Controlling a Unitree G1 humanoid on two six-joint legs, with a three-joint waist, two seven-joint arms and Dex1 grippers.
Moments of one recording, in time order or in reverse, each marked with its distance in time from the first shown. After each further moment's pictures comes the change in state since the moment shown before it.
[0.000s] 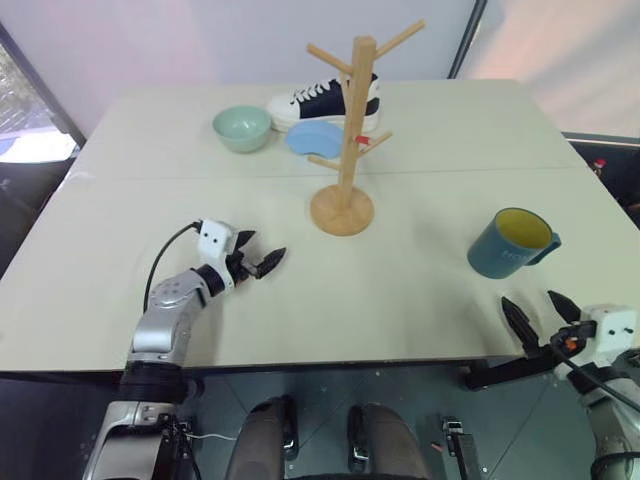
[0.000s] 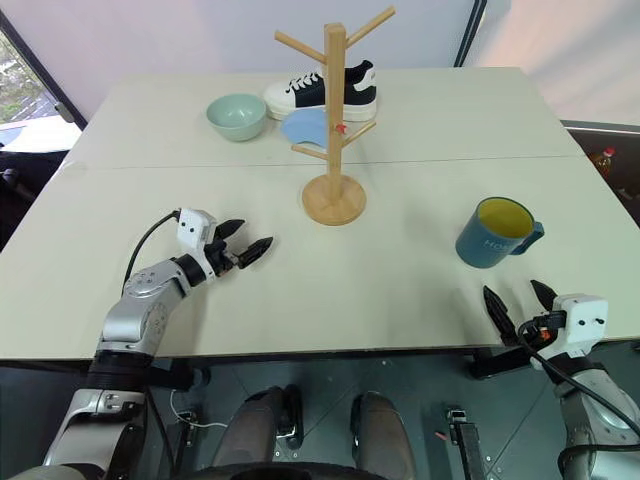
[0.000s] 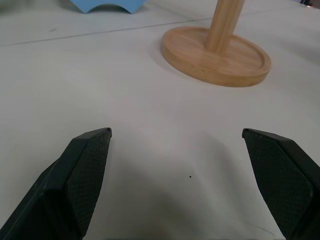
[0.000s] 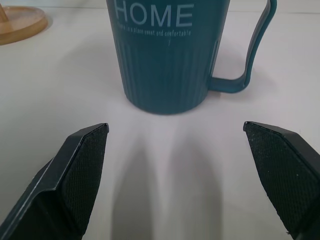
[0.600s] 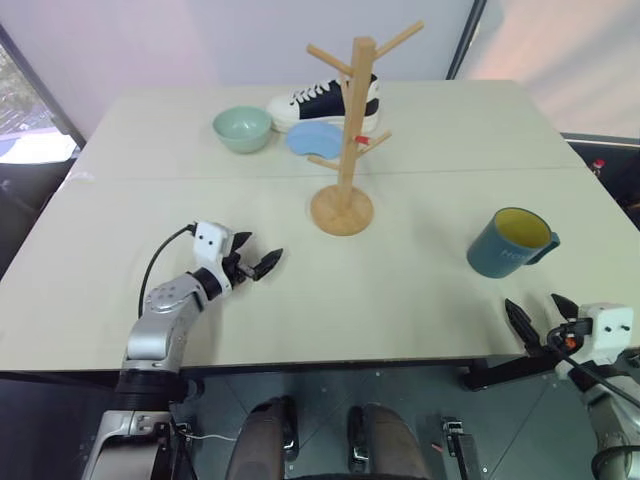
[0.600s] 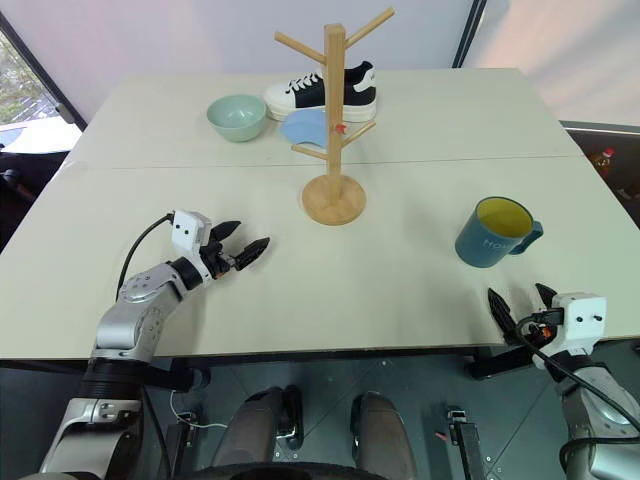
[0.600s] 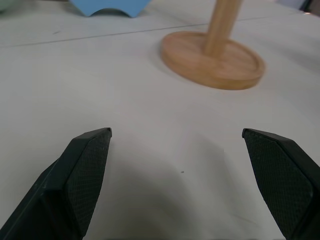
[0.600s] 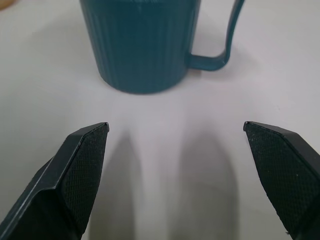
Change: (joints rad) left arm 0.063 0.018 -0.012 -0.106 -0.039 0.025 -0.046; right arm -0.005 -0.016 0.002 0.042 -0.041 0.027 -0.055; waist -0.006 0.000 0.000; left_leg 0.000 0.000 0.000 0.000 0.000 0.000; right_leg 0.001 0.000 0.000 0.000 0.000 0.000
